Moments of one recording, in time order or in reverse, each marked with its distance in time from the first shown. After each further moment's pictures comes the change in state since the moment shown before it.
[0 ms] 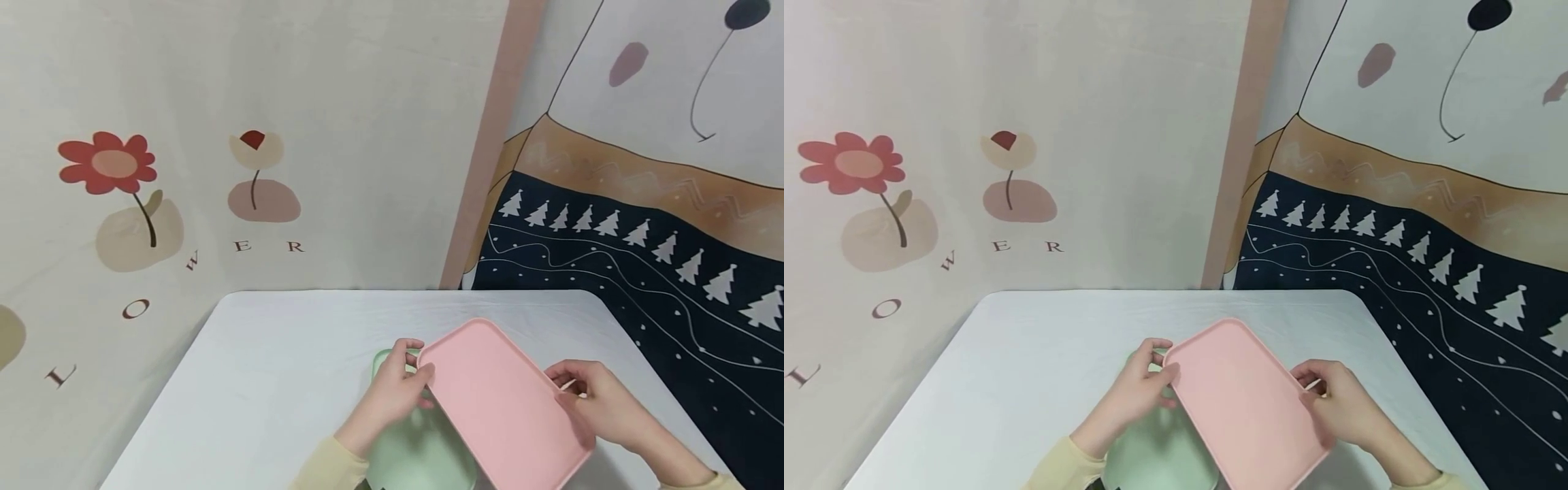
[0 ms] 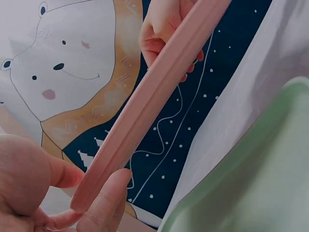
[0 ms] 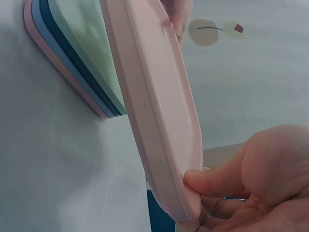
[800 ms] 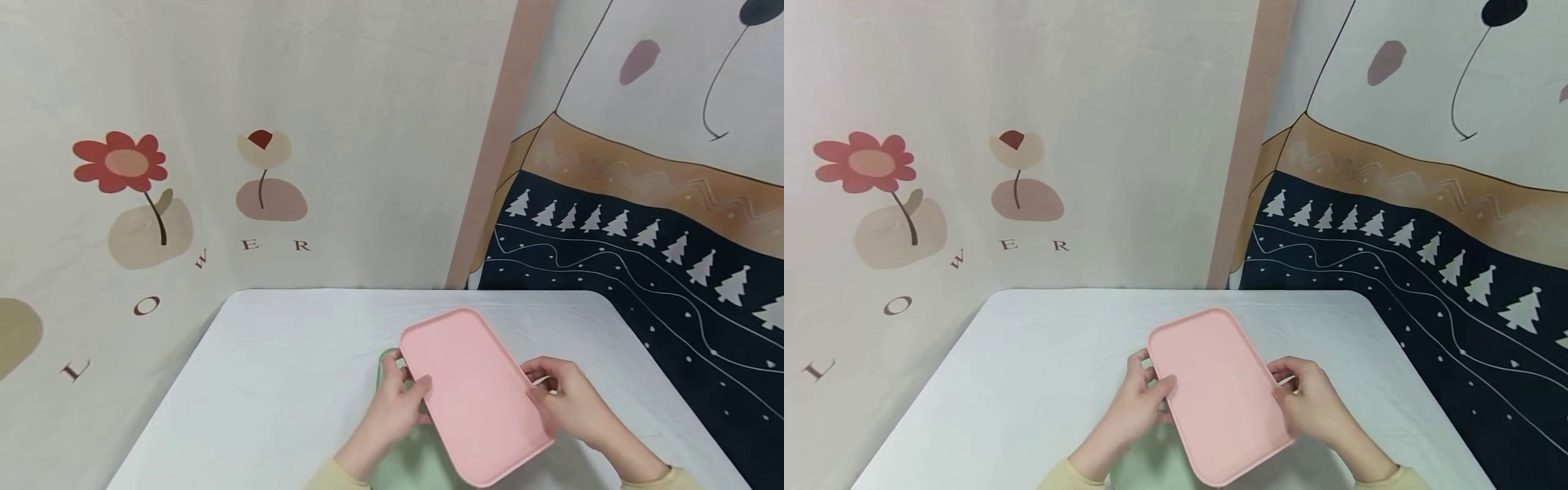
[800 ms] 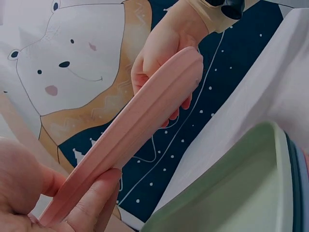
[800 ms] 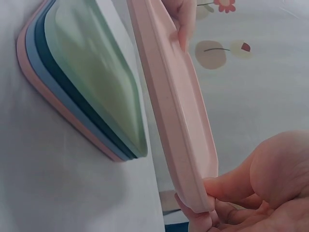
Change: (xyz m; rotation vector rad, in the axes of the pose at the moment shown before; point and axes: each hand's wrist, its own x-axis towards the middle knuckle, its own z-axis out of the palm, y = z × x) left_hand -0.023 -0.013 0.001 -0.191 0.011 -0.009; right_hand 0.021 -0.016 0.041 0.121 0.073 0.080
